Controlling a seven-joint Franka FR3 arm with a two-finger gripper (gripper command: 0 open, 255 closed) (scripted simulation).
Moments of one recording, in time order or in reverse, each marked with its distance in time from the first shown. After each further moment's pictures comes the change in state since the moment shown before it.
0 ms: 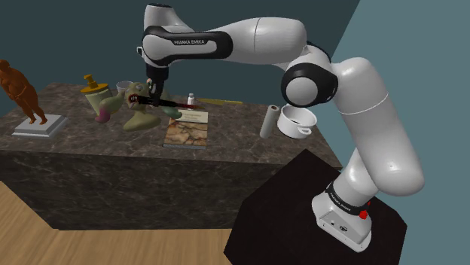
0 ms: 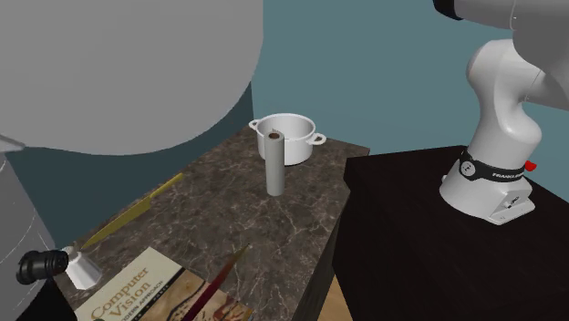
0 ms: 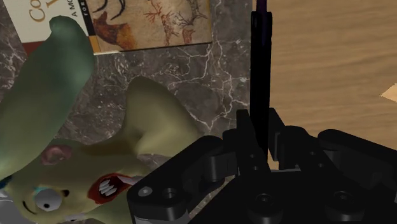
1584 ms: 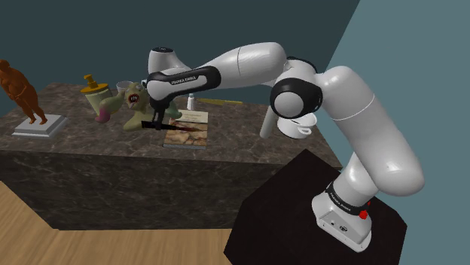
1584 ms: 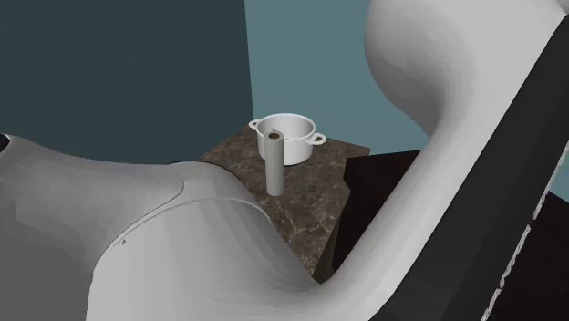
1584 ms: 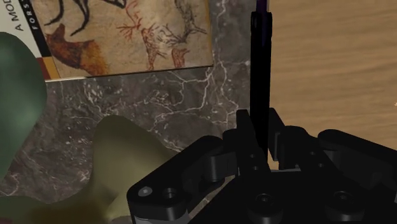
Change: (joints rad) arm 0.003 0.132 0.011 -0.092 0.015 0.224 -0.018
